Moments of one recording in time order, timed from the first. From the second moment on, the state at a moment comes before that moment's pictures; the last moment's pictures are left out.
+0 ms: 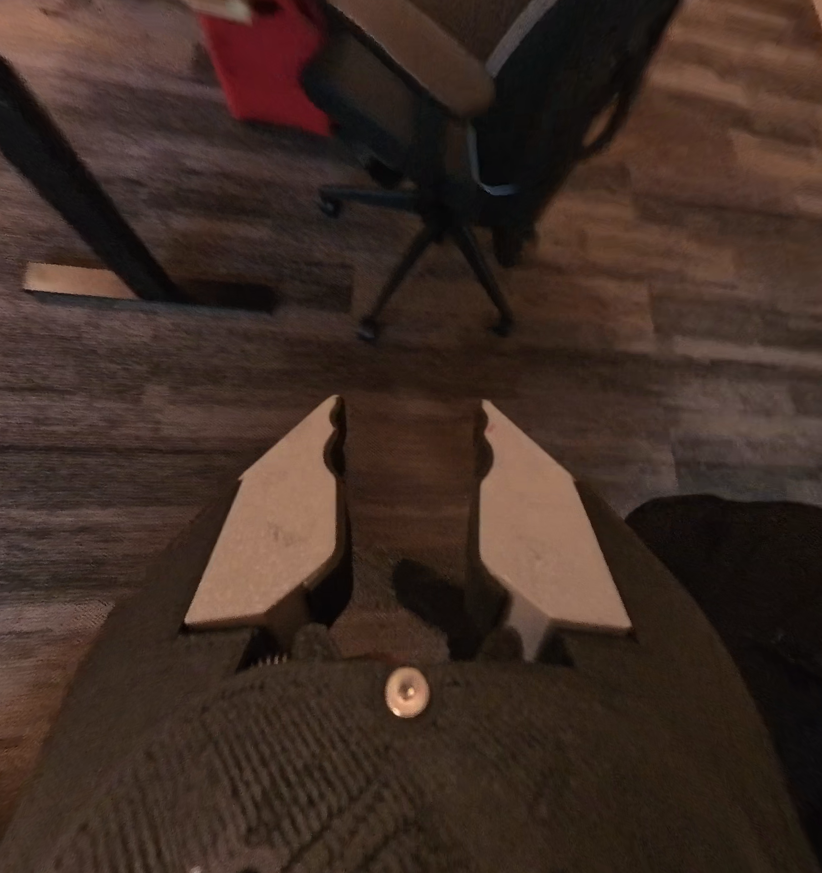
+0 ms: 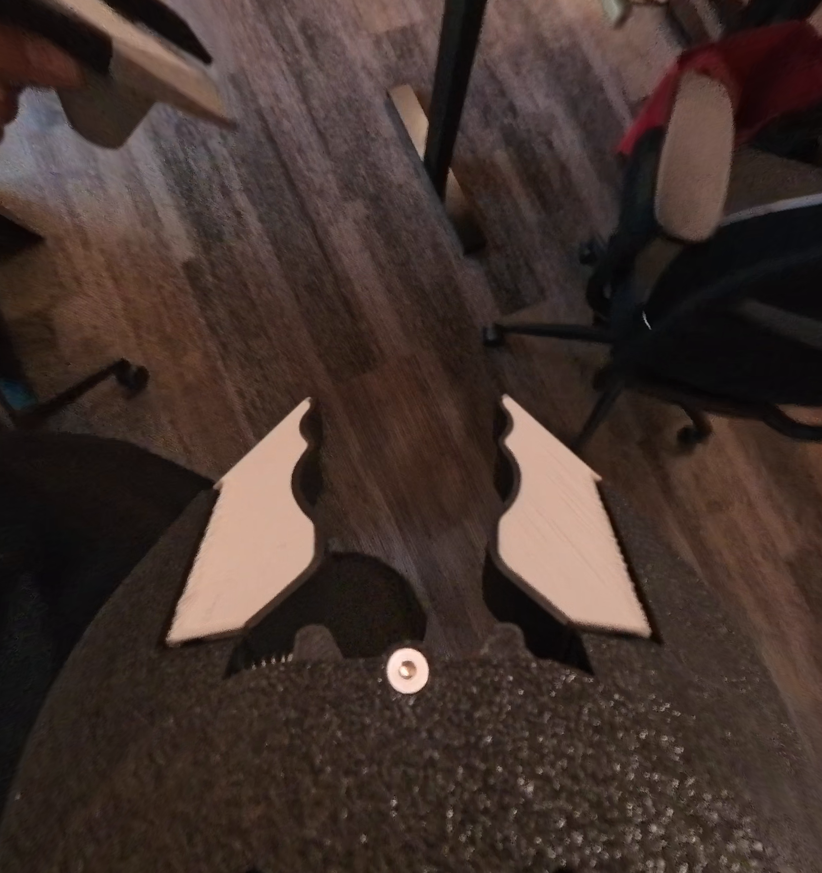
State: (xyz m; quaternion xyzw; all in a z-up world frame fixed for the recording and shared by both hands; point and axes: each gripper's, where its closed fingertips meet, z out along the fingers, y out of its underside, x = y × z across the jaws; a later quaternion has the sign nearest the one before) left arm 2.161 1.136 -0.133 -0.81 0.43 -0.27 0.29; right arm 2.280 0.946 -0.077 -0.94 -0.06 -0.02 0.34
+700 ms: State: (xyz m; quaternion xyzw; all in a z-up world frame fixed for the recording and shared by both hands) left arm 1.840 1.566 -0.071 -0.90 0.05 -0.16 0.41; right arm 2.011 1.667 -0.038 -0.73 -0.53 0.19 0.39
